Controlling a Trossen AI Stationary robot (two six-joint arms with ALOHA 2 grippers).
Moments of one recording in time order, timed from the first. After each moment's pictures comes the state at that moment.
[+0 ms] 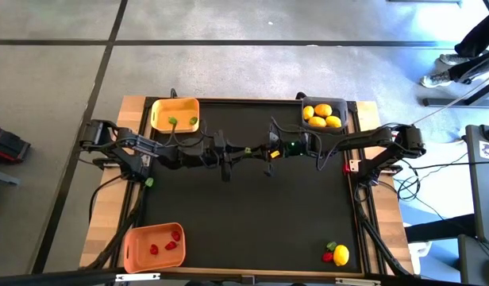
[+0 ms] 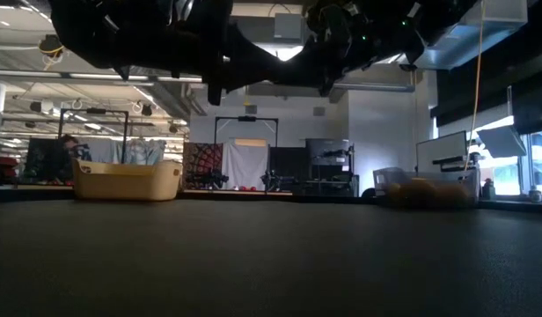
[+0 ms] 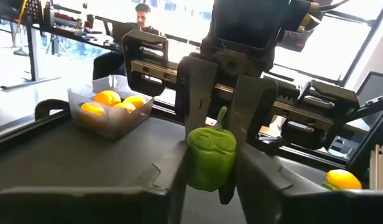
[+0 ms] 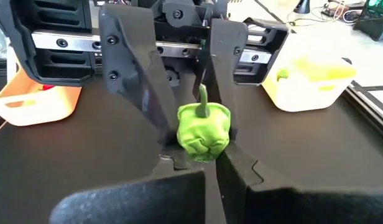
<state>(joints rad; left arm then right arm) 0.03 1.53 0.59 0.90 -0.21 -0.25 -0.10 1.53 0.90 0.32 -0.10 -0.01</state>
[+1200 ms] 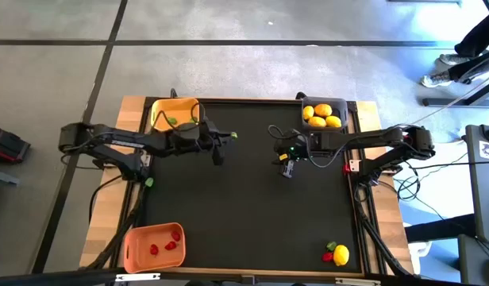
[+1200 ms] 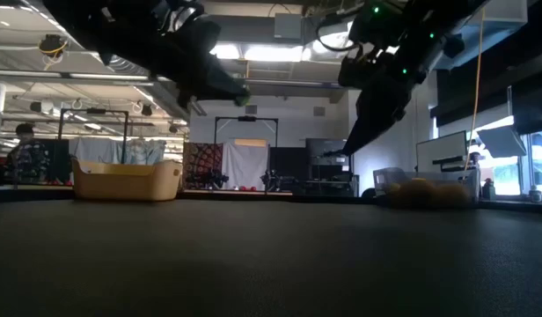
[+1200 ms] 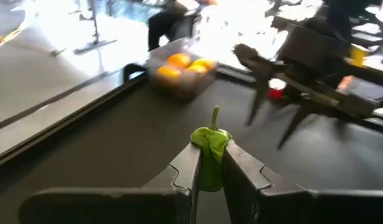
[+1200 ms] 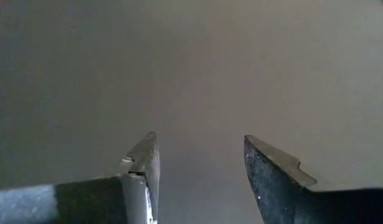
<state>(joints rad) 0.18 1.29 0.59 0.42 -0.22 -0.22 -0.12 1.42 0.86 -0.34 0.09 0.08</state>
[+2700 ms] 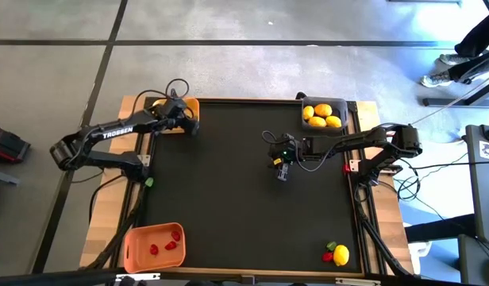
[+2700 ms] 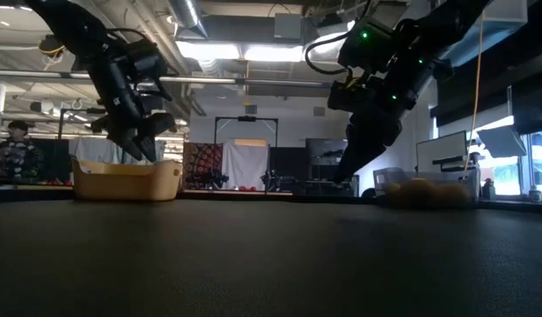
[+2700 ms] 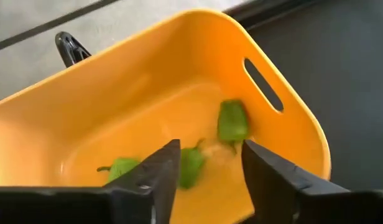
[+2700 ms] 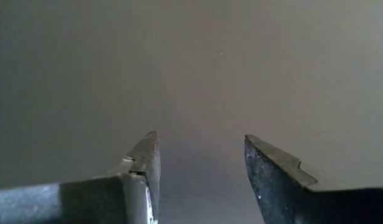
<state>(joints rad) 0.76 1.16 0.60 -0.37 -0.34 -0.28 -0.12 1.56 0.82 -0.18 0.07 0.05</state>
